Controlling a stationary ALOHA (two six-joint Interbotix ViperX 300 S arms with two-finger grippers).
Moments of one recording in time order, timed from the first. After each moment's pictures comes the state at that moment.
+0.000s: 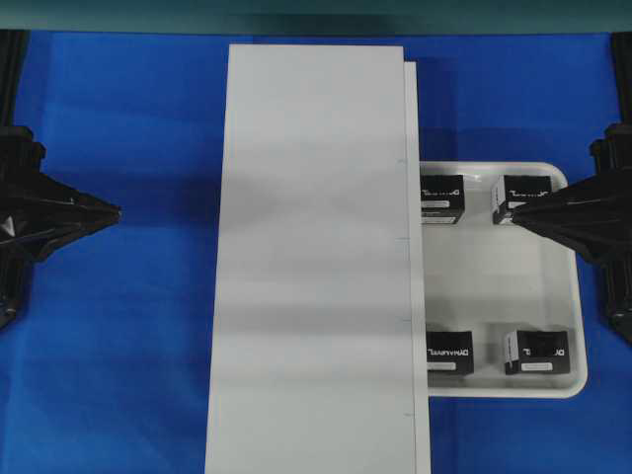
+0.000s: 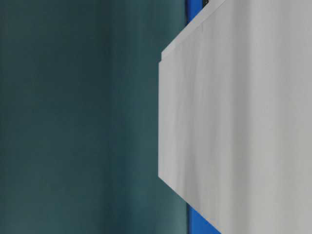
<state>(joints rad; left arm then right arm) 0.00 -0.97 1.17 0.00 -0.29 0.00 0.00 -0.97 1.17 0.00 -0.29 0.00</state>
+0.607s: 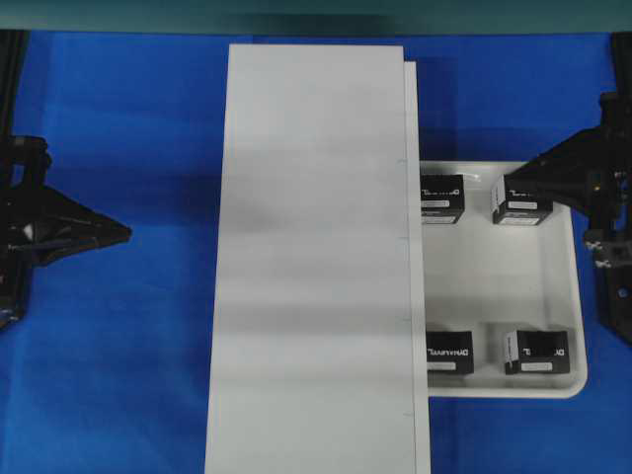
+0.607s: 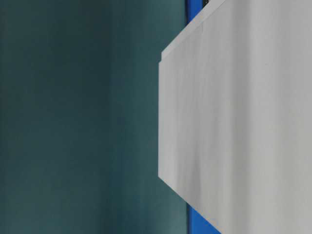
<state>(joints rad) -0.03 -0.95 1.08 0.01 0.01 -0.05 -0.21 -0.86 0.87 0.12 0.59 0.05</state>
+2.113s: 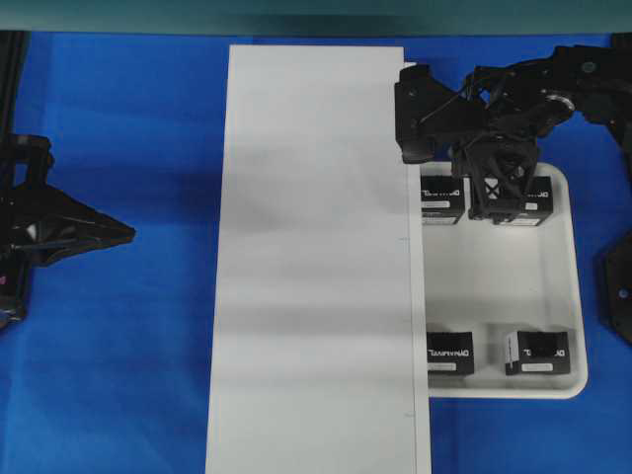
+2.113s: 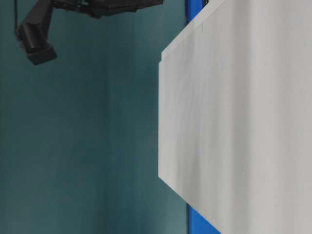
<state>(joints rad) -0.02 -0.93 1.05 0.01 0.03 -0.05 -0.37 -0.17 0.54 0.06 0.99 -0.43</state>
